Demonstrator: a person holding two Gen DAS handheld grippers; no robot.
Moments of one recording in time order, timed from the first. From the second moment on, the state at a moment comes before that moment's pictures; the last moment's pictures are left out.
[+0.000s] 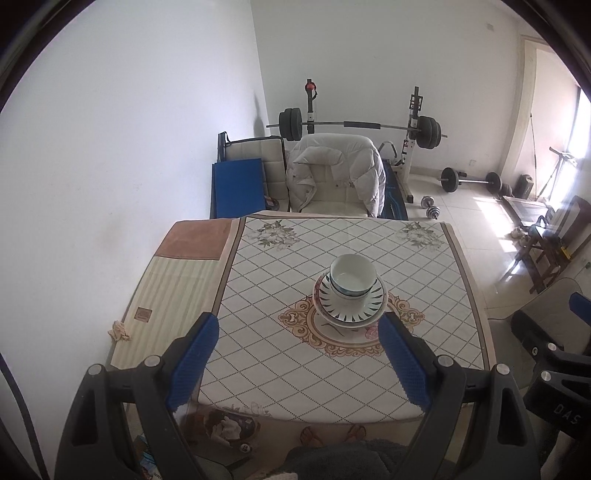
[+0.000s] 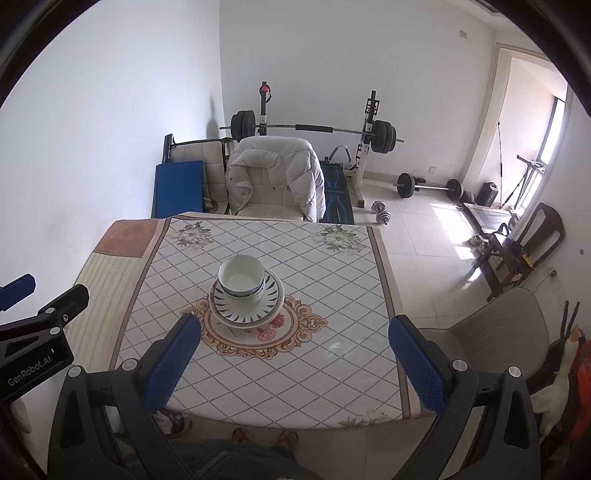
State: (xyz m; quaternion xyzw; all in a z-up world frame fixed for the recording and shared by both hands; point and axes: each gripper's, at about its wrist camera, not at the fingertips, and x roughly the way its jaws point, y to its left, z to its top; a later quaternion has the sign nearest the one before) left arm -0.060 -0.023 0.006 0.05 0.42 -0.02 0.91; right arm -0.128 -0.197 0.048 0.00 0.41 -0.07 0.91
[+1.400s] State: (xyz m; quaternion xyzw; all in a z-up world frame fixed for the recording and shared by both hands) left arm -0.066 0.003 0.001 0.05 0.42 -0.04 0.90; right arm -0.140 -0.172 0.044 0.01 0.43 -0.10 0.90
